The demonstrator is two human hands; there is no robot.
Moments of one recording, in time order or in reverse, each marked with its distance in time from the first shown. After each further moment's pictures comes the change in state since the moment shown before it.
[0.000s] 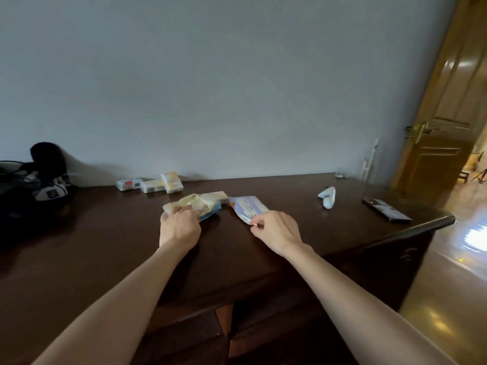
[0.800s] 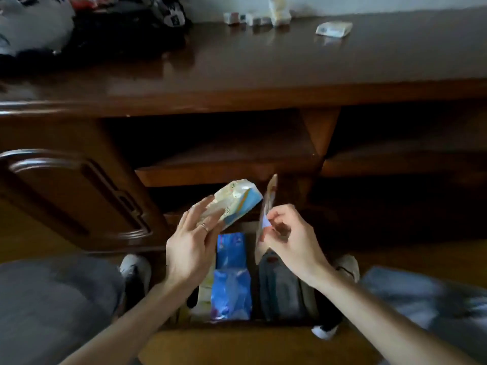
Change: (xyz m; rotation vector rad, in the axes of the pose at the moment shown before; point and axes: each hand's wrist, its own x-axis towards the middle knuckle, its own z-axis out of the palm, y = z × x) left_hand -0.433 -0.147 0.020 -0.128 0.157 -0.061; right_hand -0.367 -0.108 0.135 1.020 -0.292 -0.131
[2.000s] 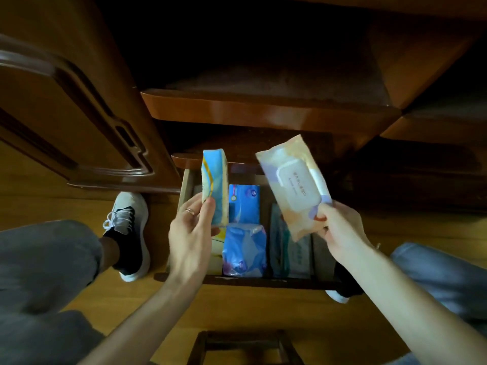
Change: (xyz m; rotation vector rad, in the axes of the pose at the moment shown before) left_hand -0.055 -0.066 0.021 -0.887 0.035 -0.911; right_hand 0.009 0.036 0.039 0.333 0.234 1.022
